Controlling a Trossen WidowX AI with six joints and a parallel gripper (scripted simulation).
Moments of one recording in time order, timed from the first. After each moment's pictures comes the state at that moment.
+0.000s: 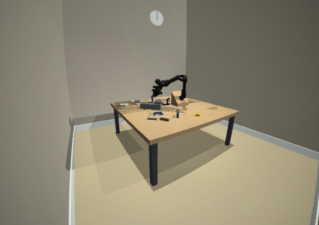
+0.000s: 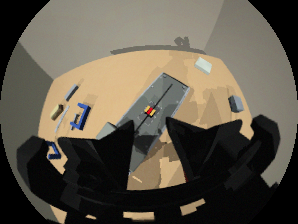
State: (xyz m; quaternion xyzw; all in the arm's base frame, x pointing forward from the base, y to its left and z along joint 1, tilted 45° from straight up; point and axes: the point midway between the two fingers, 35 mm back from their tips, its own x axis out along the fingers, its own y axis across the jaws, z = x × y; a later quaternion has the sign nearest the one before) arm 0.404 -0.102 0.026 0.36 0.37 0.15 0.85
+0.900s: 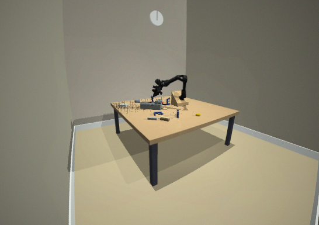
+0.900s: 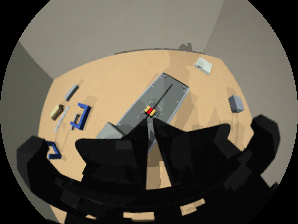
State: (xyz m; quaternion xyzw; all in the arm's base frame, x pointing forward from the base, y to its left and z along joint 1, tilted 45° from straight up) arm 0.404 -0.102 0.026 0.36 0.36 0.15 0.85
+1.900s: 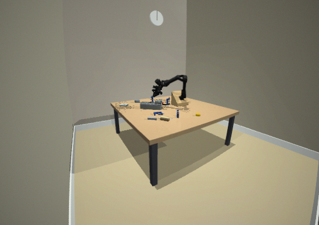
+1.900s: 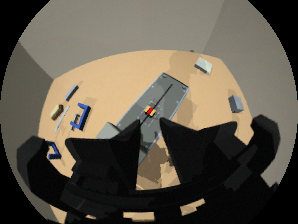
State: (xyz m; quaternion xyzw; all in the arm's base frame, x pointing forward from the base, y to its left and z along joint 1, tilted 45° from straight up) arm 0.404 -0.102 0.026 0.36 0.36 0.15 0.85
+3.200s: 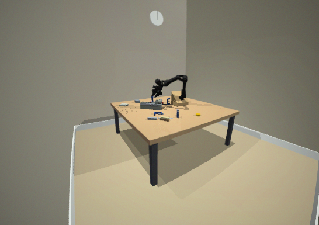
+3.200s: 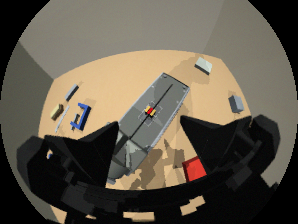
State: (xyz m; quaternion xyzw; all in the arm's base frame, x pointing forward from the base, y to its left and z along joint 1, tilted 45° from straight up) arm 0.404 -0.102 0.026 0.36 0.36 0.15 0.85
